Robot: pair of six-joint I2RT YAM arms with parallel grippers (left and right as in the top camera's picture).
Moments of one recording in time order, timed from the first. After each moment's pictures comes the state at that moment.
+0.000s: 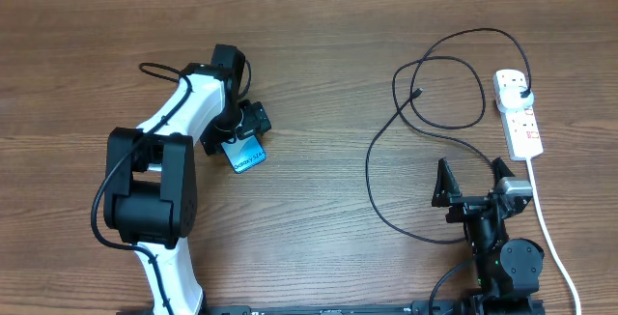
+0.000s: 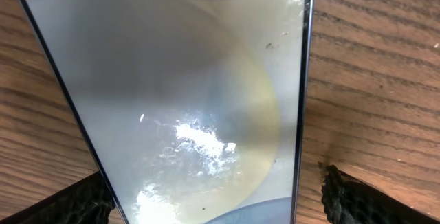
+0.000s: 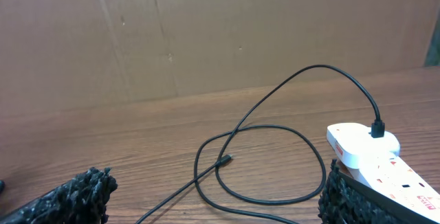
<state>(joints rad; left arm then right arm) -0.16 2.09 1.42 -0.90 0.05 -0.59 0.04 0.01 0.02 -0.04 -0.02 0.15</state>
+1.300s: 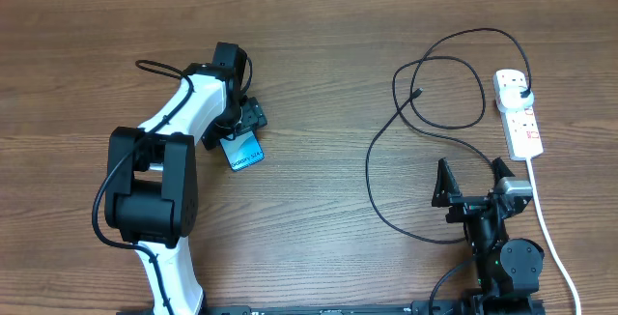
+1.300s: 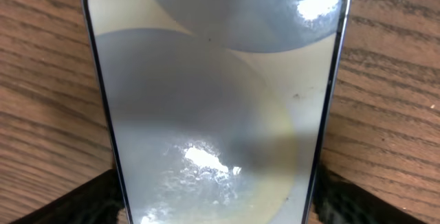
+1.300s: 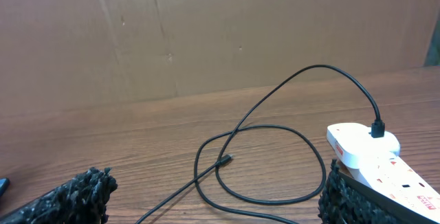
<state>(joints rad) -0.17 2.09 1.42 -0.84 -0.04 -0.62 0.04 0.01 0.02 -0.03 -0.02 0.15</state>
